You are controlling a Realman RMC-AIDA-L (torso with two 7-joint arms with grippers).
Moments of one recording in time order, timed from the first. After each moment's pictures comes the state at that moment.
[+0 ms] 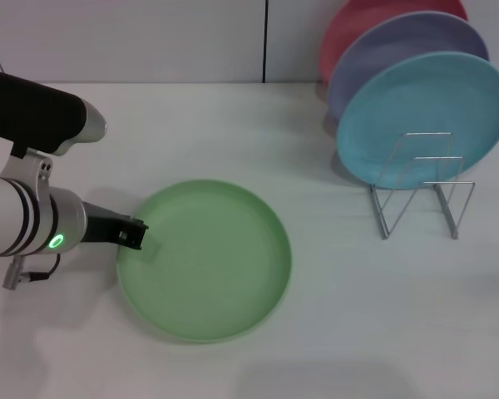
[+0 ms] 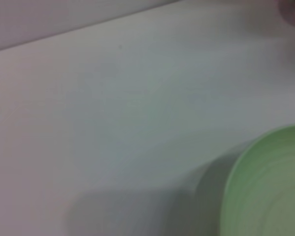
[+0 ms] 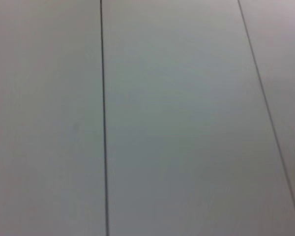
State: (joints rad) left arm -0.32 -2.06 -1.43 -1.45 2.73 -1.02 0.17; right arm 0.20 2.08 -0.07 0.13 -1.00 -1.79 0.14
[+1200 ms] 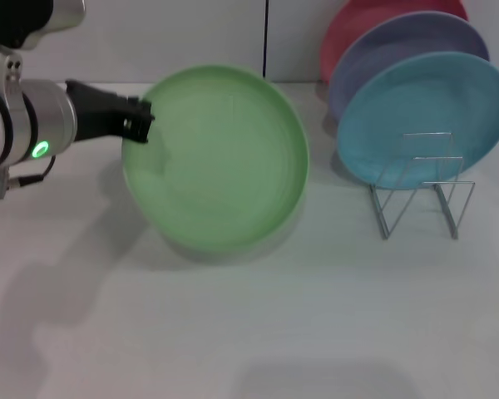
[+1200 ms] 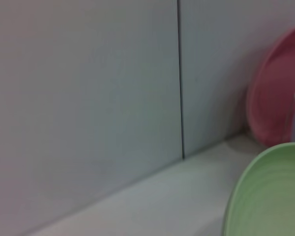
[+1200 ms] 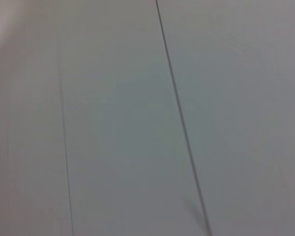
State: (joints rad) left arm -0.31 -2.06 -1.49 -1.72 2.72 -0.95 0.25; right arm 0.49 2.08 -0.50 -0.82 -1.34 -1.53 1.38
